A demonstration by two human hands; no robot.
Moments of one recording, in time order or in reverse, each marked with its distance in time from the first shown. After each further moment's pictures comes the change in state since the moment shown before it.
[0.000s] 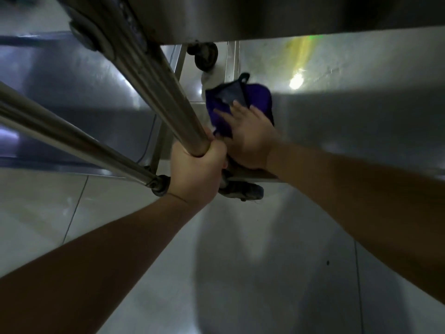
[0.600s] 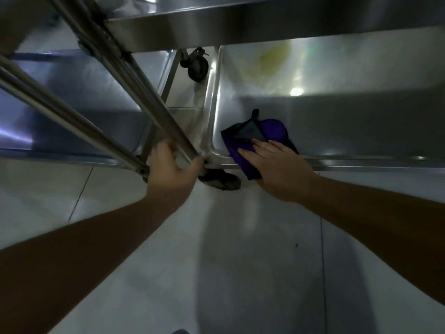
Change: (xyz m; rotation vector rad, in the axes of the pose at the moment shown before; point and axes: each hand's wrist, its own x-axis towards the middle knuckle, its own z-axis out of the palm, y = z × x) left_hand -0.057 -0.006 -0.012 0.718 0.085 -0.151; right_hand -0.156 0.058 -0.010 -0.210 0.015 -0.149
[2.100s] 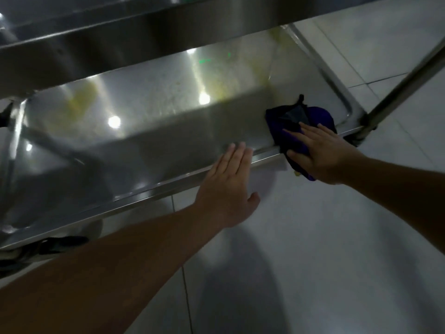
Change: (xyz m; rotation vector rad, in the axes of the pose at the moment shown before) left_hand -0.152 0.274 0.344 0.490 -0.566 0.984; right_hand -0.350 0.342 -0.043 0.039 -0.069 0.666
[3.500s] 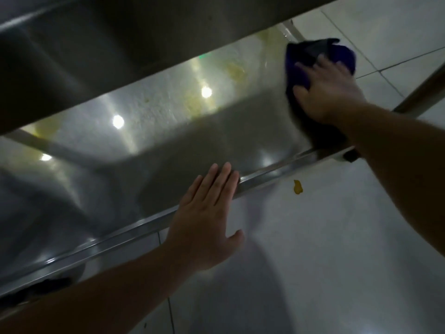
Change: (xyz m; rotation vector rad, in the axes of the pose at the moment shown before) left_hand 0.022 -0.014 0.007 0.196 -0.030 0.022; right_hand 0.139 0.080 -0.035 0.060 0.214 0.264
